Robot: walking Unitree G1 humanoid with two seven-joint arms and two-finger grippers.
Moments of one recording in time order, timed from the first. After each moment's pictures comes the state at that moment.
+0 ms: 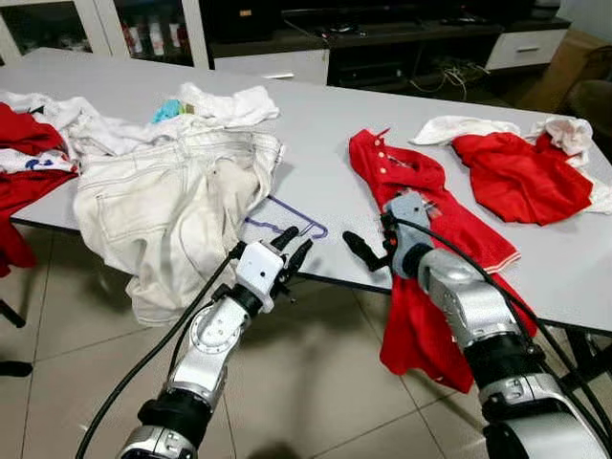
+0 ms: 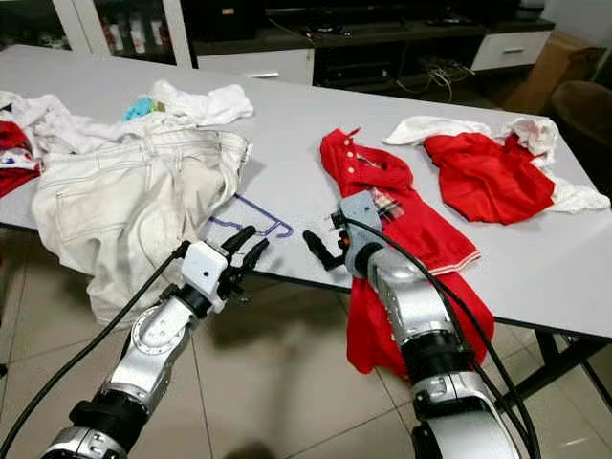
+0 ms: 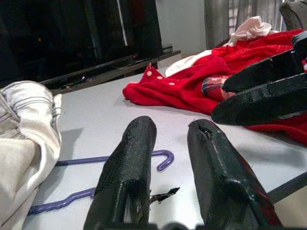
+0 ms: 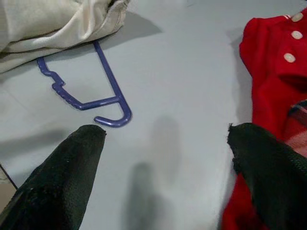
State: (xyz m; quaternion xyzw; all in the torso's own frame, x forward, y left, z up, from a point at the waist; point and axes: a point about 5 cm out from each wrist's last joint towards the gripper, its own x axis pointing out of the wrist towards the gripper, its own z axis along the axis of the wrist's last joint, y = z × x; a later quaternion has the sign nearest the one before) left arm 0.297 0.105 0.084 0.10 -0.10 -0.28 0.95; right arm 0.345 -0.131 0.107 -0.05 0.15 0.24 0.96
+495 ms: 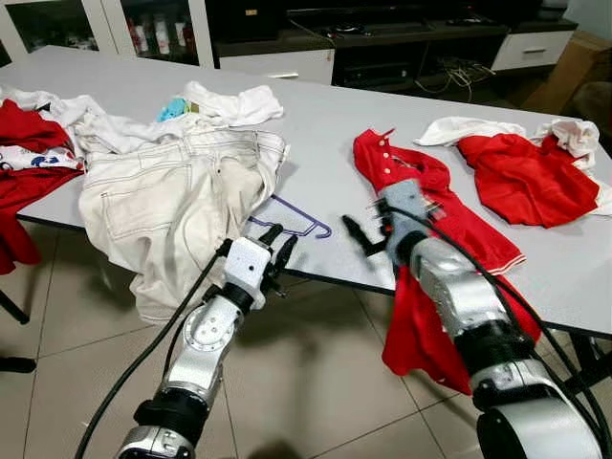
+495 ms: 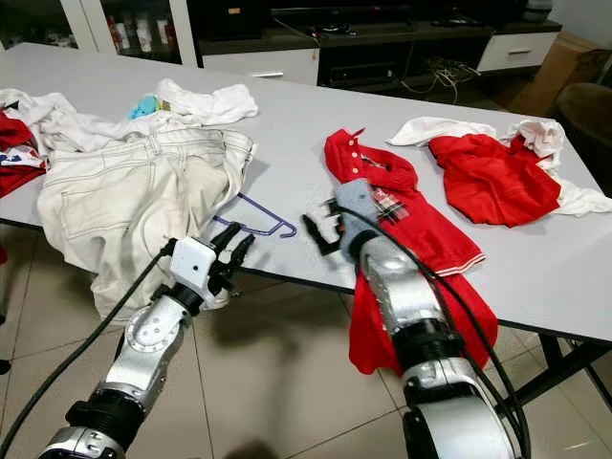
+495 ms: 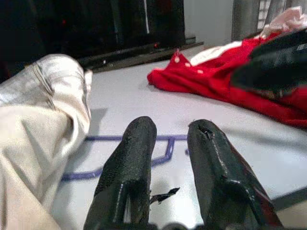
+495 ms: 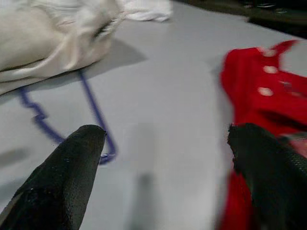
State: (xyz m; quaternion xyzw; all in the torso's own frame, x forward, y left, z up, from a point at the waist) left arm 0.301 0.116 0.078 0.08 -0.06 -0.24 0.97; right arm 0.354 -0.134 0.117 -0.05 0.10 0.19 0.98
